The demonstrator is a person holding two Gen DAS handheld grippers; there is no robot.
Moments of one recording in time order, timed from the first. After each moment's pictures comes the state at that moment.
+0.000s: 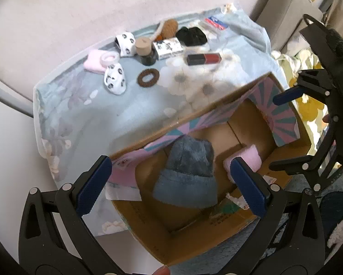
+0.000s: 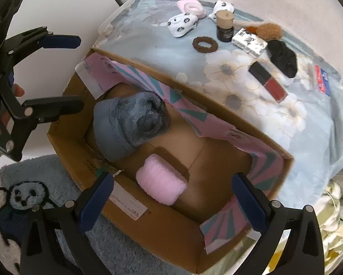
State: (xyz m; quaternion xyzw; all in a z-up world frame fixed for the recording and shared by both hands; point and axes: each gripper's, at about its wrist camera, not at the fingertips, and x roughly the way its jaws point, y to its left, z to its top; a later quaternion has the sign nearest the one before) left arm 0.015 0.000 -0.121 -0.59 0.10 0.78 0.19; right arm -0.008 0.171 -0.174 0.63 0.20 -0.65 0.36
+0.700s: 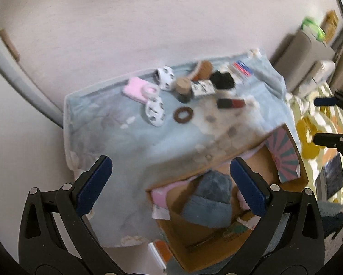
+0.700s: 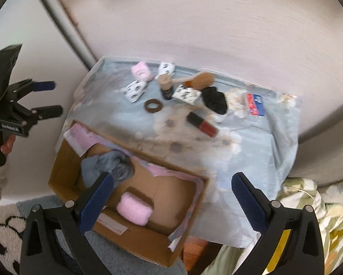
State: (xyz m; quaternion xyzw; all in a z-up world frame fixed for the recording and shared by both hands) left arm -0.022 -0.063 -0.075 -0.54 0.03 0.83 0.13; right arm -0.049 0.225 -0.096 0.55 0.13 -0.77 0.28
